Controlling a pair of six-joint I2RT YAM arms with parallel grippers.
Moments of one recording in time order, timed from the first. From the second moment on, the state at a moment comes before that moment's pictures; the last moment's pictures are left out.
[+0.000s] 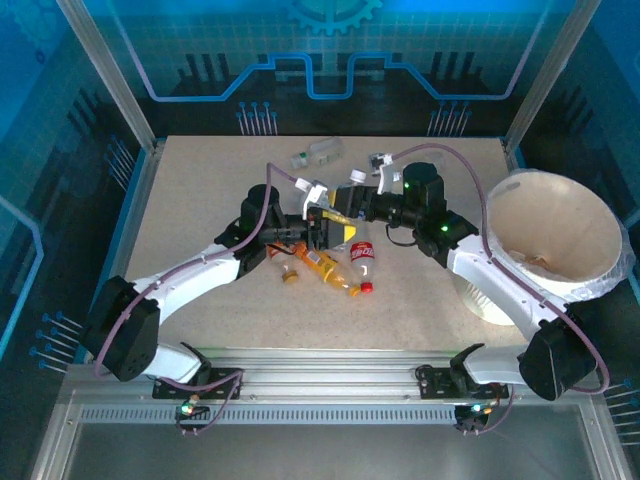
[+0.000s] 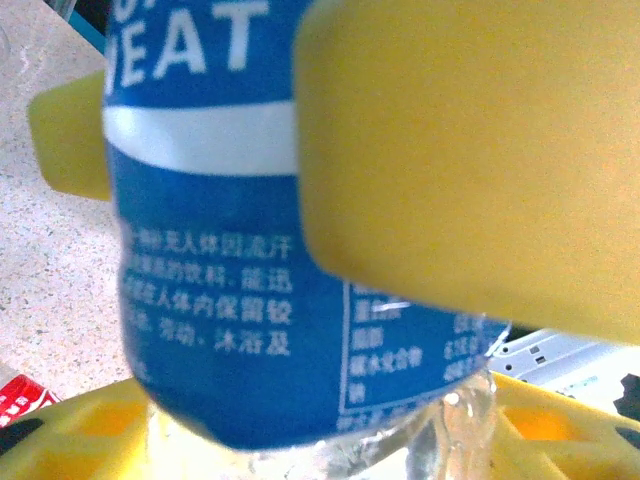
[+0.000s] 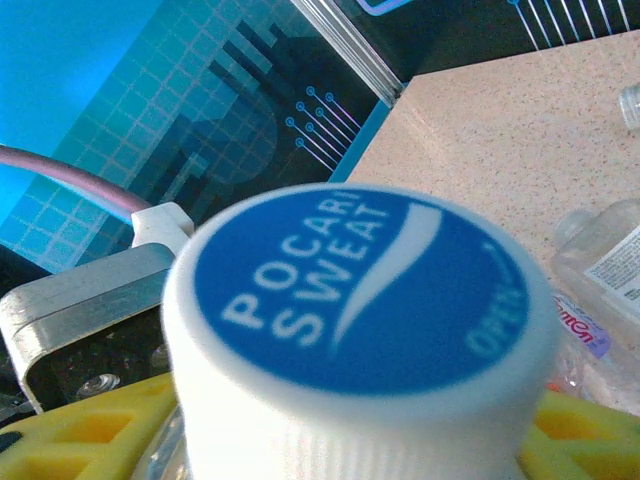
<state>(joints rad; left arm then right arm) -0.55 1.43 0.90 0.36 0.79 -0.58 0.51 1.30 1.07 -0.06 -0.50 0.63</state>
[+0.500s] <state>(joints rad) -0.55 1.42 0.92 0.31 0.68 -0.58 0.51 1.18 1.06 -0.19 -0.25 0.58</state>
